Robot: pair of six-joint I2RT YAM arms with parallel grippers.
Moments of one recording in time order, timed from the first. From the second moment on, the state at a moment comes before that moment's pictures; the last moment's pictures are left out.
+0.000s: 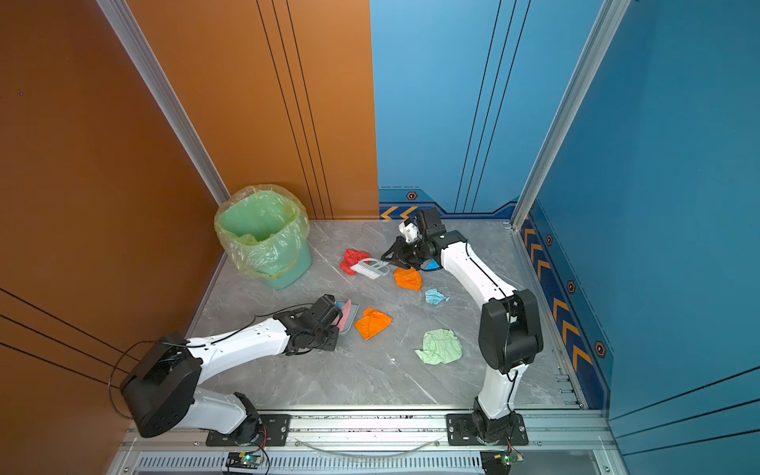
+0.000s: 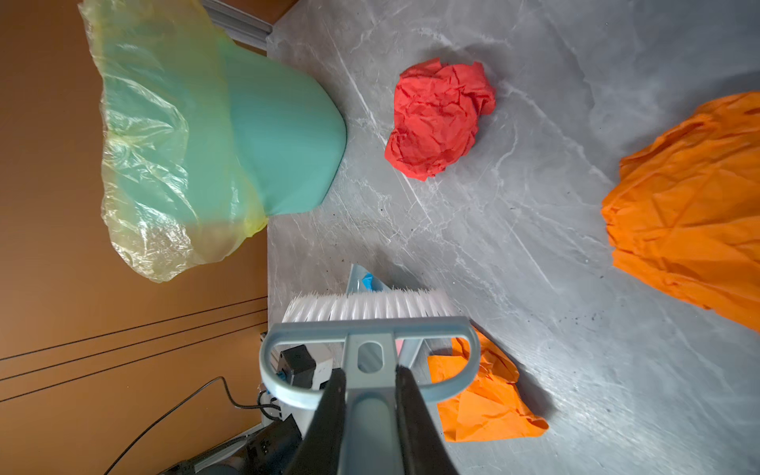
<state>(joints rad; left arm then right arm) -0.73 1.41 0.74 -0.50 -0.20 -0.52 0.33 1.79 1.55 -0.62 -0.65 0.63</state>
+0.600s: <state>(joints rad) -0.74 1.14 0.86 -0.74 -0.28 -0.51 0.27 1.75 1.48 -0.62 -0.66 0.63</state>
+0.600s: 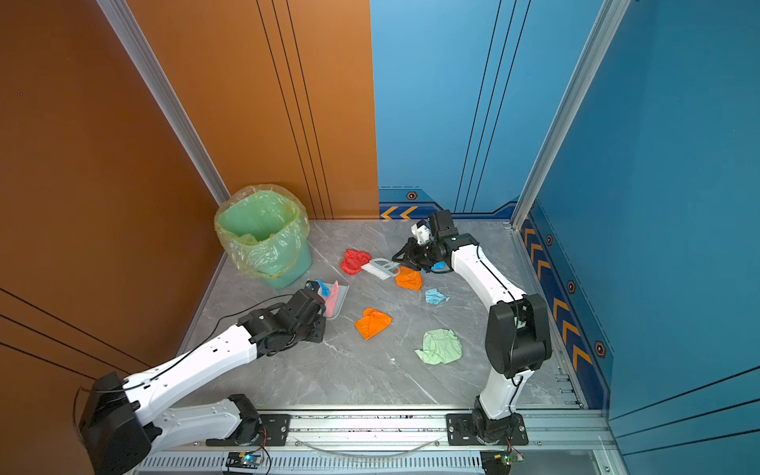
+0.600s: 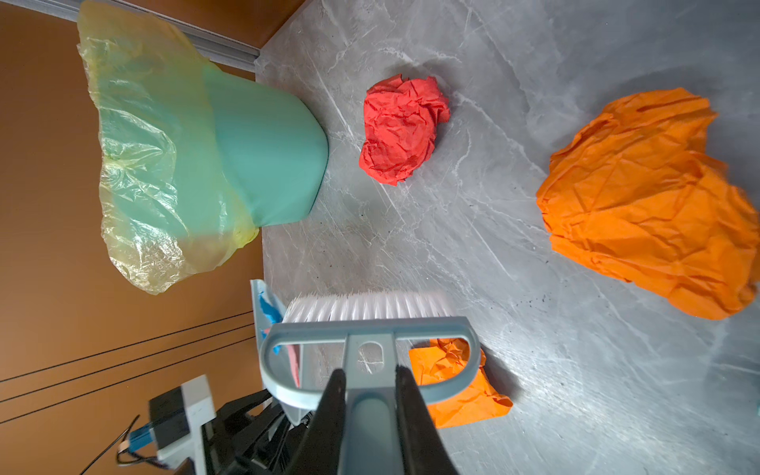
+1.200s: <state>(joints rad) -0.67 1.09 1.24 -1.06 -0.28 -0.42 0.26 1.74 1.44 -0.58 -0.68 0.63</state>
